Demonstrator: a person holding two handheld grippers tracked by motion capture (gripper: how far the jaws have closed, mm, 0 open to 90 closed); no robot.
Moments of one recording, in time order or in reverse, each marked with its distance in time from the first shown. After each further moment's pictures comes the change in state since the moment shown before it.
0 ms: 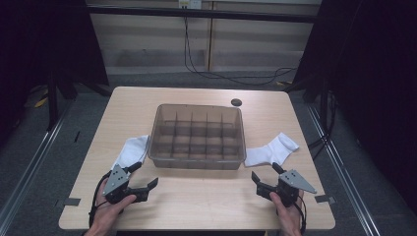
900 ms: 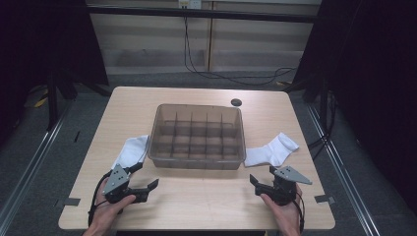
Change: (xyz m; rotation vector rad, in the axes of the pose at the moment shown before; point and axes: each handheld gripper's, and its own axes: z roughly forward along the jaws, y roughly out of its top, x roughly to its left) left arm 0.001 0.001 0.001 0.026 -0.045 0.006; right arm 0.001 0.009 0.004 0.199 0.026 0.033
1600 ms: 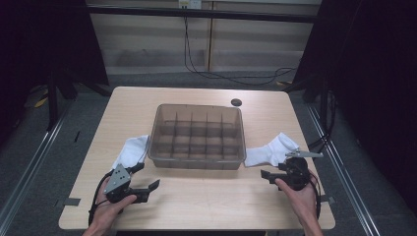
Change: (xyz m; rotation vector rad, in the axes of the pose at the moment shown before) left arm 0.000 0.001 0.001 0.015 -0.014 0.016; right arm -0.052 0.042 0.003 0.304 0.092 0.102
